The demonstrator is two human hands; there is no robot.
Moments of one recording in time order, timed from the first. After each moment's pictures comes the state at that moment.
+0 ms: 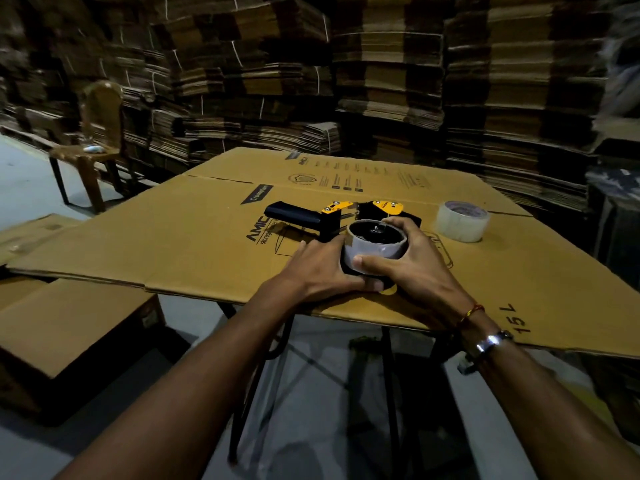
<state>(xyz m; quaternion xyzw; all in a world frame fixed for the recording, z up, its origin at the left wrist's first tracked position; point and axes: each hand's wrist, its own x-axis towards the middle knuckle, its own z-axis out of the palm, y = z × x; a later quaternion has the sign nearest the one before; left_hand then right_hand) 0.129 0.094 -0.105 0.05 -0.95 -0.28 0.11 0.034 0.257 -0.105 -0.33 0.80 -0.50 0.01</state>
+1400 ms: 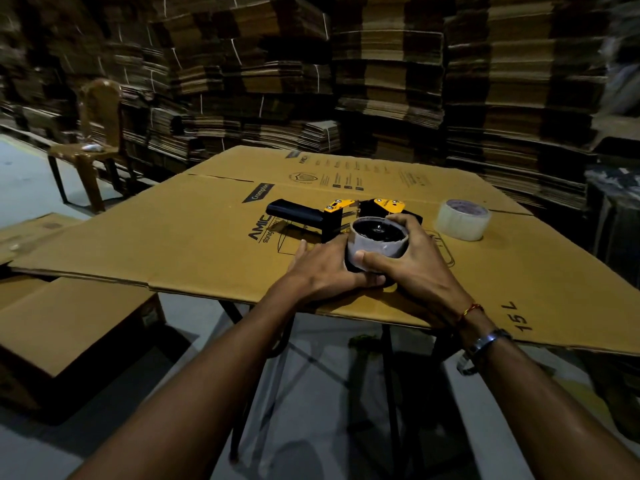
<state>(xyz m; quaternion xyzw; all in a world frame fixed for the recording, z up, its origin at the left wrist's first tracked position) 0.129 0.099 -0.102 0.07 -0.95 -0.27 0.10 0.036 0.251 -0.103 -0.35 0.79 -0.50 -0.01</state>
